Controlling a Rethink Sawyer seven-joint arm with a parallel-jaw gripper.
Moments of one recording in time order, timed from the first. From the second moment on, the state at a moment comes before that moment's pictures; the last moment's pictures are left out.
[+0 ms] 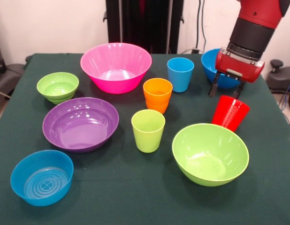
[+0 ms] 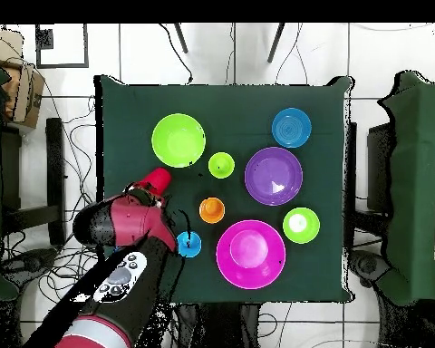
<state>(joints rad) 0.41 -0.39 -0.40 1.64 0.29 0.19 2.25</state>
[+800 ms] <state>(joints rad) 0.43 -0.39 -0.41 1.63 0.27 0.19 2.25</state>
